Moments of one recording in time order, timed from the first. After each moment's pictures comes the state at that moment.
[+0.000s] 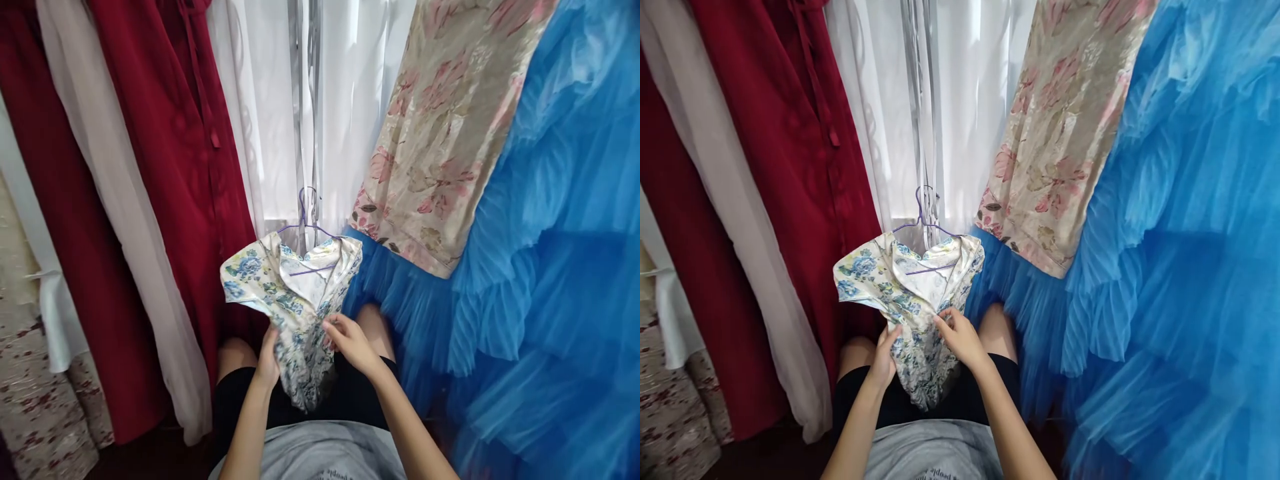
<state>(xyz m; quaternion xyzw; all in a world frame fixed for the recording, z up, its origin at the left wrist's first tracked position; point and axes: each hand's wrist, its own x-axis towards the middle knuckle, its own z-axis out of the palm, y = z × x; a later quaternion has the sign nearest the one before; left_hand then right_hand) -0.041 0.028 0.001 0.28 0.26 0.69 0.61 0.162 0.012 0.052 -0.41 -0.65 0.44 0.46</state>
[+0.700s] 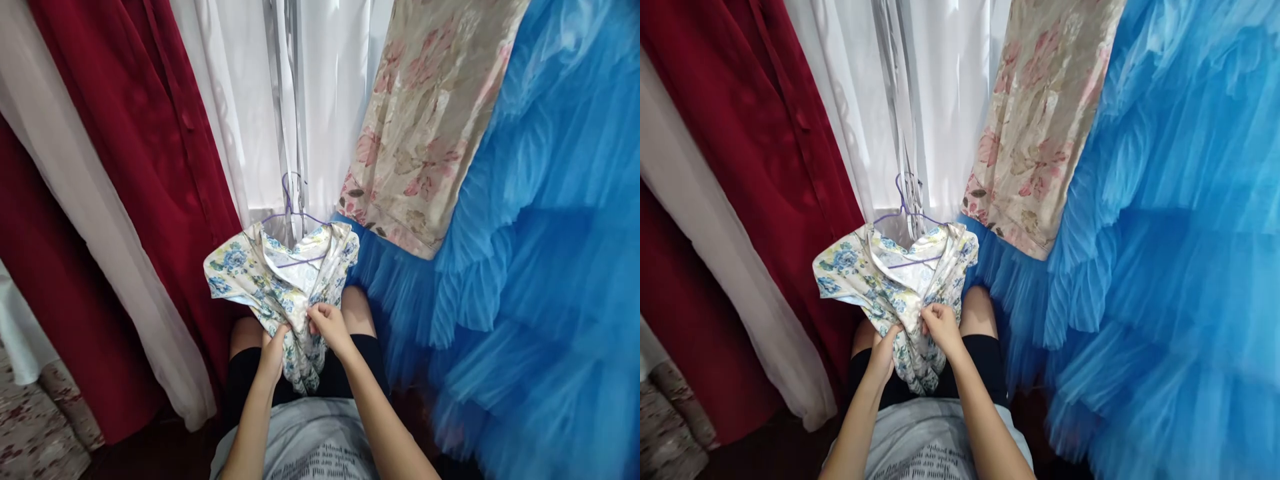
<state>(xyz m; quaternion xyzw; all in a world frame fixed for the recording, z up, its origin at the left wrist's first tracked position) -0.012 0.017 0.002 0.32 0.39 0.70 0.51 0.128 0.031 0.034 -0.40 -0.56 0.48 0.55</state>
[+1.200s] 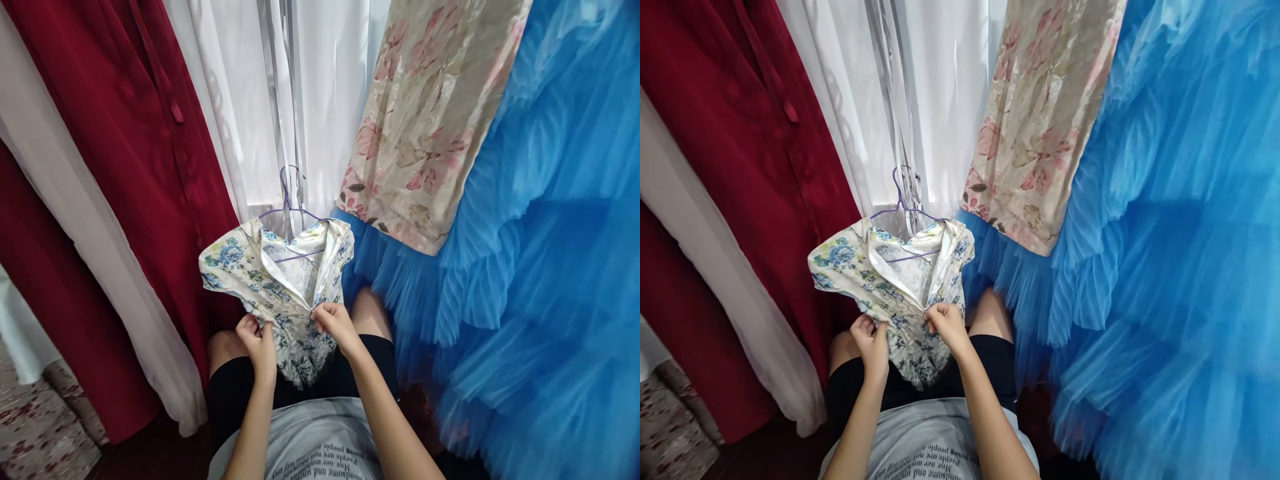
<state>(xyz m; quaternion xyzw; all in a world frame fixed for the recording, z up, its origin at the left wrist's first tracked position) -0.038 0.039 -0.024 0.36 0.48 0.77 0.22 0.141 0.030 0.039 -0.42 -0.54 0.50 0.53</state>
